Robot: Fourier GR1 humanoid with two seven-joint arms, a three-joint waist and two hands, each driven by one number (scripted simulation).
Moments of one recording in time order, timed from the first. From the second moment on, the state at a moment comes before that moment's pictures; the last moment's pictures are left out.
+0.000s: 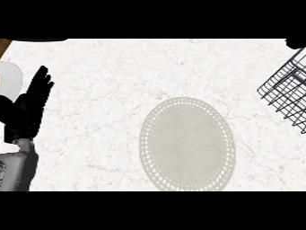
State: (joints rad) left arm -0.23 0.20 0.15 -1.47 -0.04 0.05 0.17; right arm -1.07 -0.61 0.00 -0.43 1.04 -0.42 0.30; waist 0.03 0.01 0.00
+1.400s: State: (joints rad) left arm -0.23 0.19 0.14 -1.47 -0.04 0.04 0.17; right arm -1.10 -0.66 -0.04 -0.17 1.08 -0.31 0.26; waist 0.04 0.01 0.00
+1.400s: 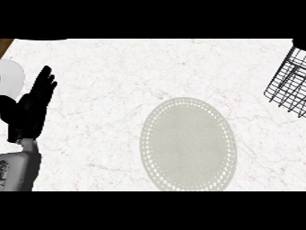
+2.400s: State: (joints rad) left arm -0.24 0.17 0.13 -1.48 -0.06 0.05 0.17; right arm -1.07 -0.67 -0.08 -0.10 1.06 -0.23 0.22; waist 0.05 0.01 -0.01
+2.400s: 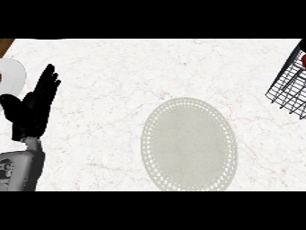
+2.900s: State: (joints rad) left arm -0.23 0.18 0.14 -1.48 -0.05 0.04 0.16; right arm -1.05 -0.68 -0.11 -0.10 1.02 -0.21 0.32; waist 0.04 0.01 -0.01
